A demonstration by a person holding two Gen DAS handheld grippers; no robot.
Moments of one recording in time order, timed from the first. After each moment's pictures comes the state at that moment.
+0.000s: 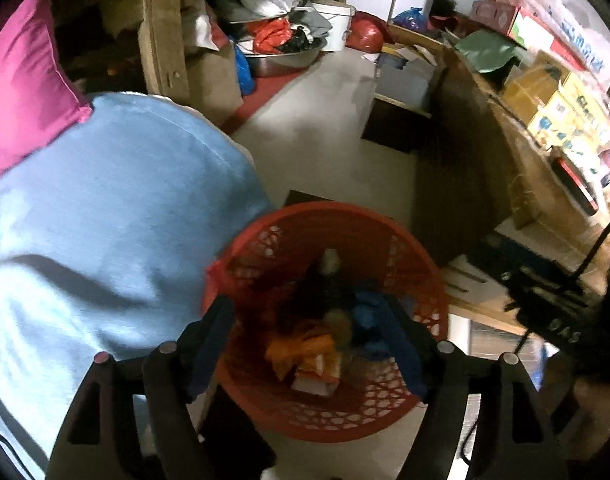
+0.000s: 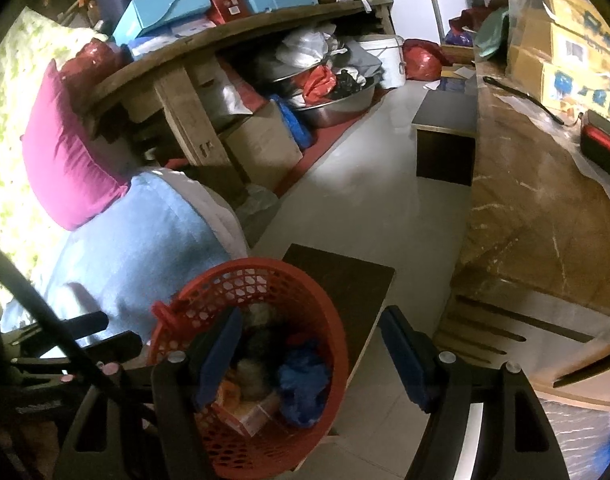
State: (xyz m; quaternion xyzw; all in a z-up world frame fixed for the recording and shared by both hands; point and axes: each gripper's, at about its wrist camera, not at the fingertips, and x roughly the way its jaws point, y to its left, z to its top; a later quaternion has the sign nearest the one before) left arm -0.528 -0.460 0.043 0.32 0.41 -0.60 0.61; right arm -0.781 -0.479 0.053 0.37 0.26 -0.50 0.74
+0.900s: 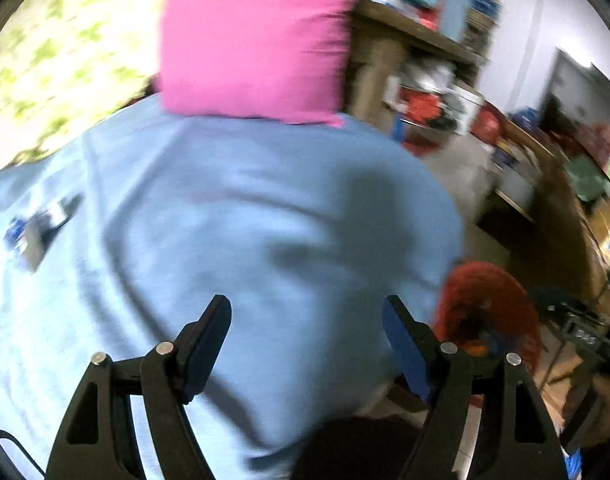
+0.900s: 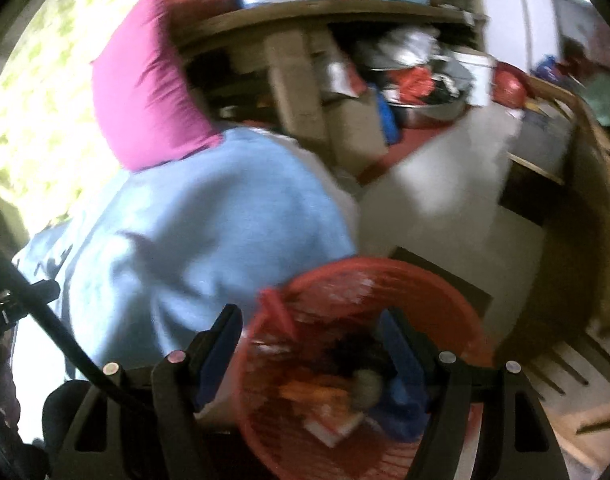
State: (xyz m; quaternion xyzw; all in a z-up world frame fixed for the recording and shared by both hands) left arm -0.323 -0.296 0.093 0.19 0.40 -0.45 0.78; right arm -0.627 -0.451 0.077 0.29 0.32 -0.38 0.82
